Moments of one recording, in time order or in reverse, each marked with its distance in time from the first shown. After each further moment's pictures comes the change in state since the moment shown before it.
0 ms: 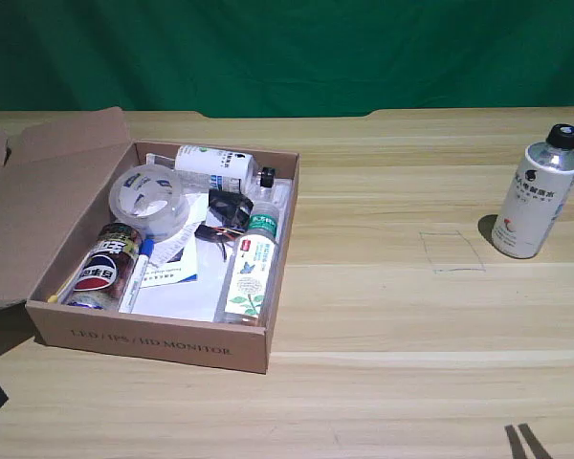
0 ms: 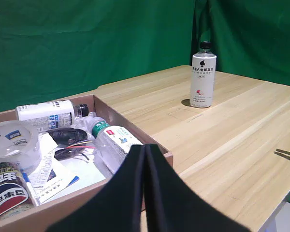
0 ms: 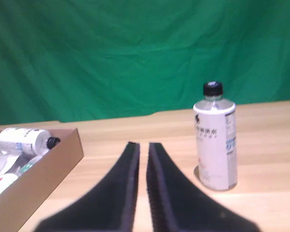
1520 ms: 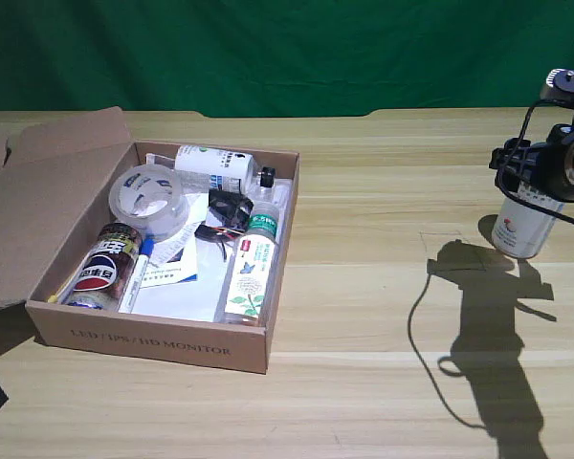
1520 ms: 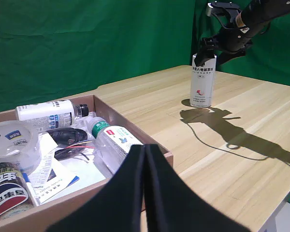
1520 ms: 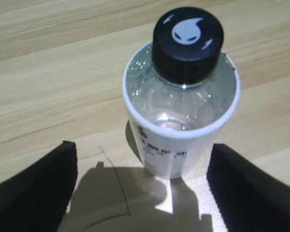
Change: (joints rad) arm 0.000 1.597 -0.998 -0.023 0.320 0.136
